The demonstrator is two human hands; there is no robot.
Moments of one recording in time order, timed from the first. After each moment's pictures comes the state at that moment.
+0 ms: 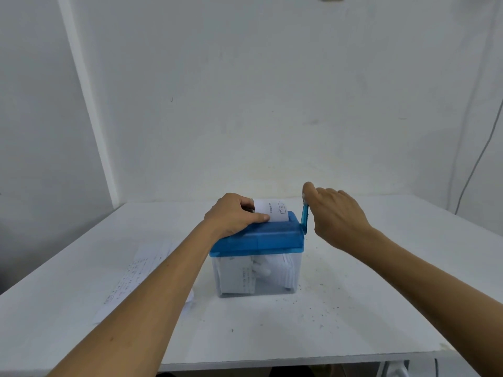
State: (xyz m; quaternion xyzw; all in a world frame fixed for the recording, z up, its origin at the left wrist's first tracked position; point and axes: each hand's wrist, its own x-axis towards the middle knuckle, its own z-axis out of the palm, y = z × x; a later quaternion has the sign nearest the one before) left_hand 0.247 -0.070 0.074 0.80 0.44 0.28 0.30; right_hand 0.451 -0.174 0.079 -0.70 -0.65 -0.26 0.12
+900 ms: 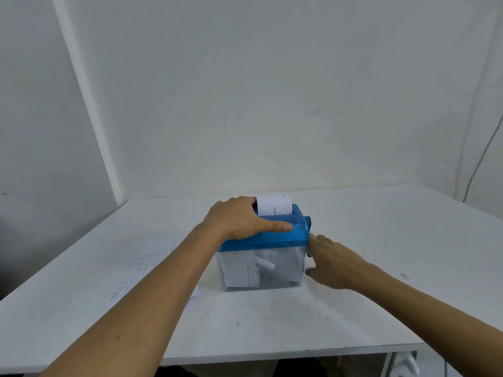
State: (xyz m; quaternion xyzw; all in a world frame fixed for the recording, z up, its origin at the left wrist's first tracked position) left_hand 0.252 -0.097 0.077 0.86 0.48 0.13 0.12; right_hand 0.447 -0.177 -0.004 -0.73 -0.67 0.04 0.07
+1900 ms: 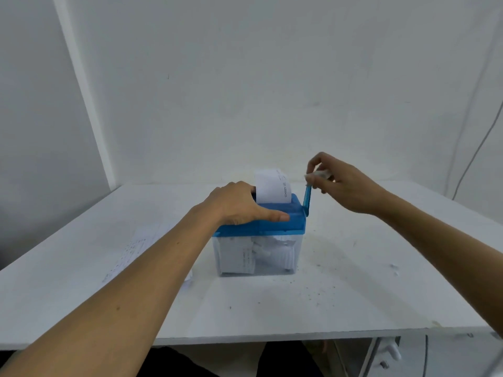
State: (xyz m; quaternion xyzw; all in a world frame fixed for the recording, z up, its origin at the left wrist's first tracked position) left_hand 0.254 -0.093 0.076 0.86 0.47 0.15 0.14; right_hand 0.480 -0.179 0.099 -0.61 -0.71 0.04 0.34
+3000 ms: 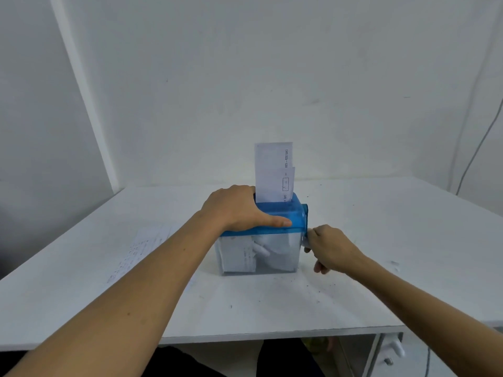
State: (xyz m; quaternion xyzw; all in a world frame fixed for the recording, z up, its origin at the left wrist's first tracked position) left_hand 0.256 -0.109 0.074 0.88 0.46 0.12 0.07; right_hand 0.436 -0.200 0.015 -0.76 -0.57 0.22 0.21
